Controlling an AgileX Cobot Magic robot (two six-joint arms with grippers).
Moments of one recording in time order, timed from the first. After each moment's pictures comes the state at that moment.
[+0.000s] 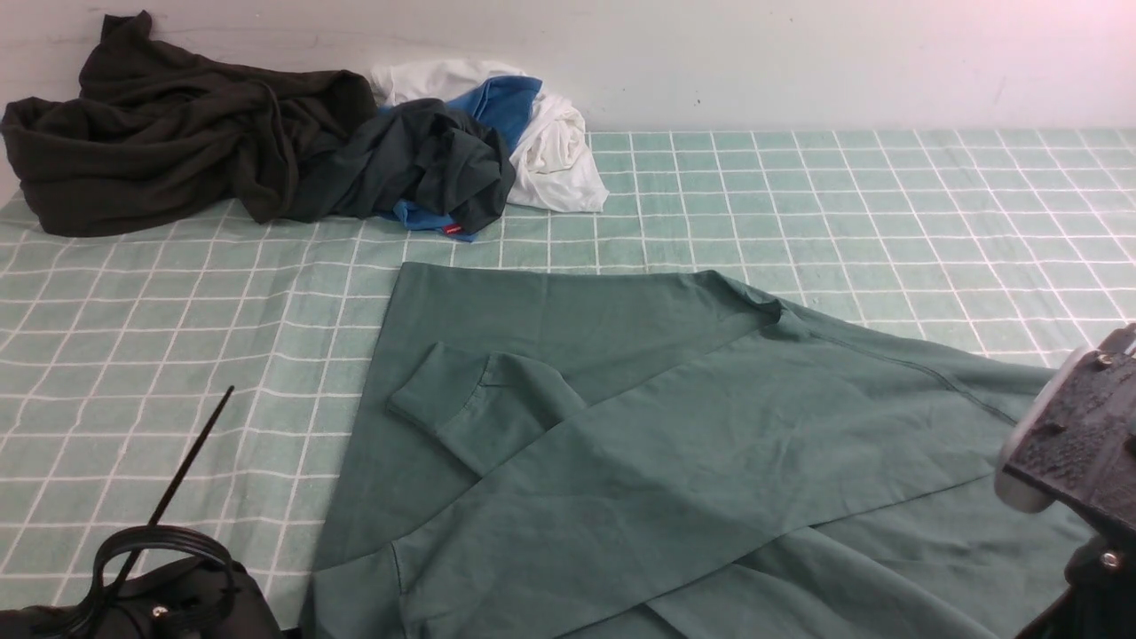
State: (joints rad) right arm 0.57 1.01 -0.80 0.11 1.24 -0.18; left arm -0.84 1.42 -0.52 0.13 0.72 0.38
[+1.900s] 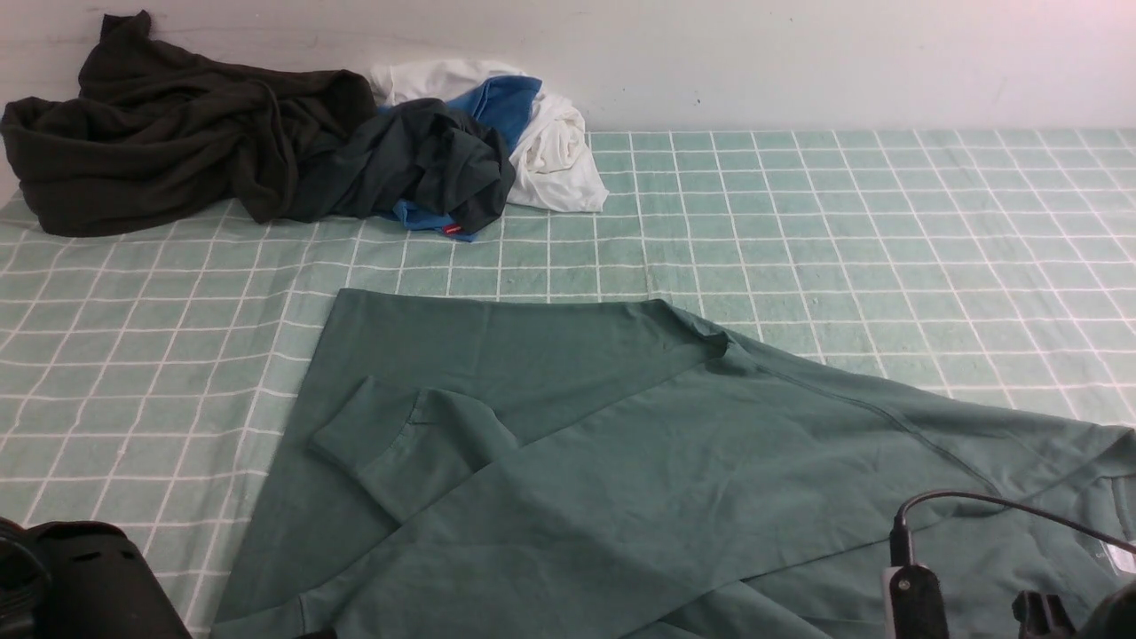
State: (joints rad) right arm 0.57 1.35 -0.49 -0.12 0.87 -0.70; left arm -0.75 1.23 -0.53 0.12 1.04 0.18
